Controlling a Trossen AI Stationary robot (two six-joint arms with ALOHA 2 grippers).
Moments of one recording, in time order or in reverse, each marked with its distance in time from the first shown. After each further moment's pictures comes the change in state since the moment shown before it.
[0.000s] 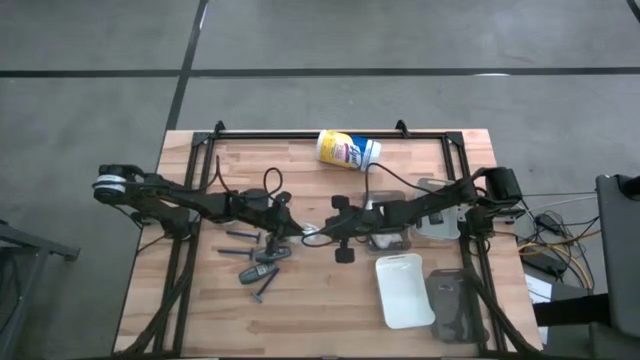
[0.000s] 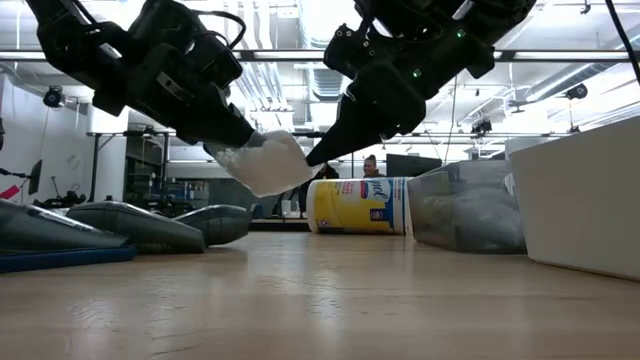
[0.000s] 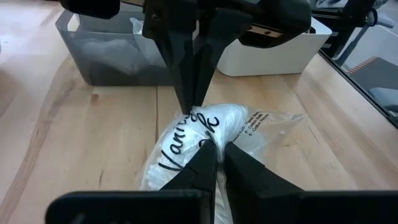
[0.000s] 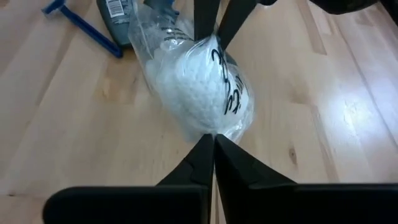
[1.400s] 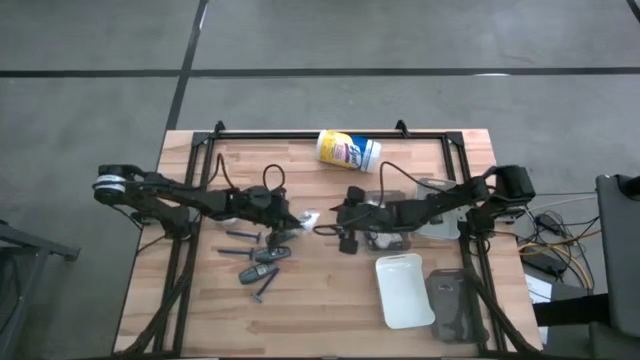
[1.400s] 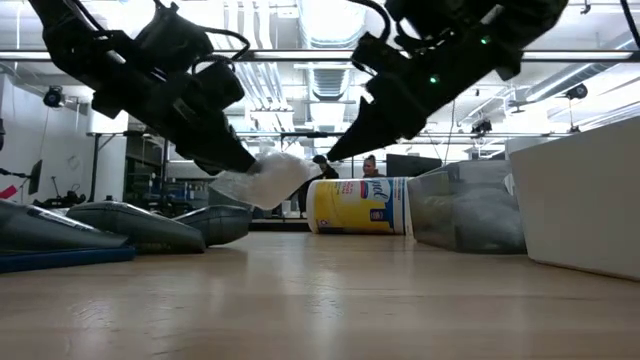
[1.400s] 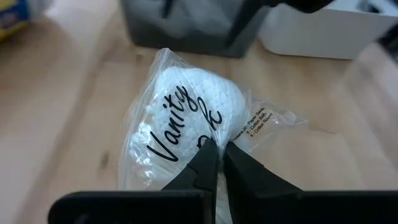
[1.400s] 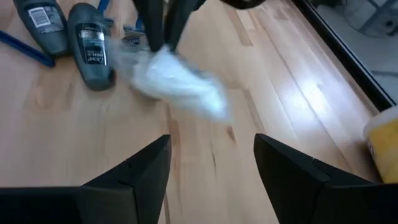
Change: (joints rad) left arm 0.038 0.000 0.003 -0.109 -0.077 -0.054; right arm -0.002 -0.092 -0.140 0.111 0.216 0.066
